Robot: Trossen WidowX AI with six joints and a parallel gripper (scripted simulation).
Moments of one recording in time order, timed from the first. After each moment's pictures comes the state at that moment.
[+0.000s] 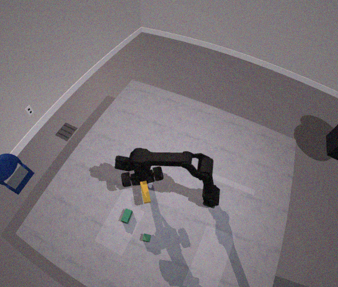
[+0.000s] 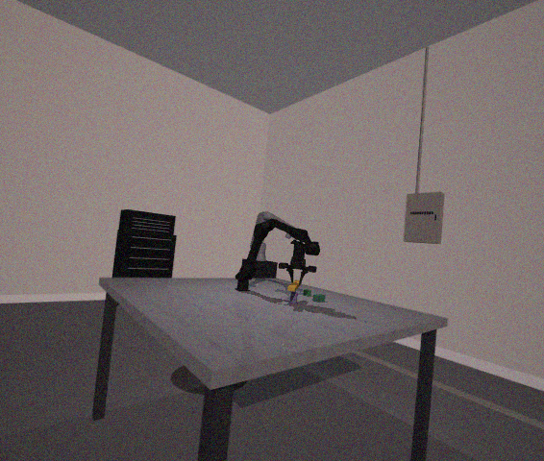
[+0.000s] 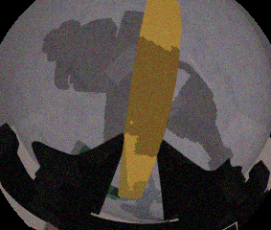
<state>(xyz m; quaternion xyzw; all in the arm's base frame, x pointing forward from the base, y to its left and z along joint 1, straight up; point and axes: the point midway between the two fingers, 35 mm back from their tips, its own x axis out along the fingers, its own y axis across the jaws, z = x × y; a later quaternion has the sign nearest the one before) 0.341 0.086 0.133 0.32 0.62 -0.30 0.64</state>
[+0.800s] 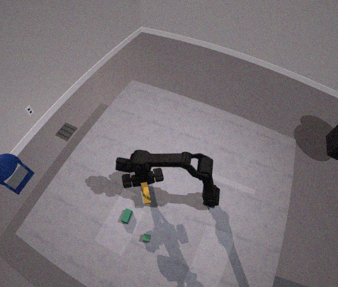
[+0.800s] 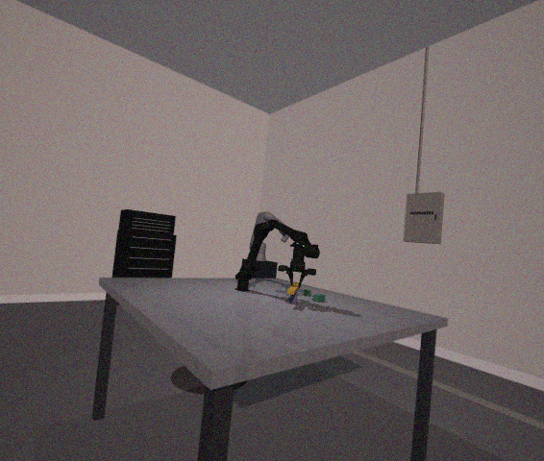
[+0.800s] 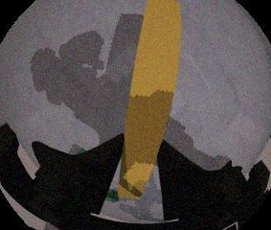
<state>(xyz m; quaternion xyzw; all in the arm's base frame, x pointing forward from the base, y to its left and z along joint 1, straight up) 0.340 0.086 0.119 0.32 0.63 -0.30 0.64</state>
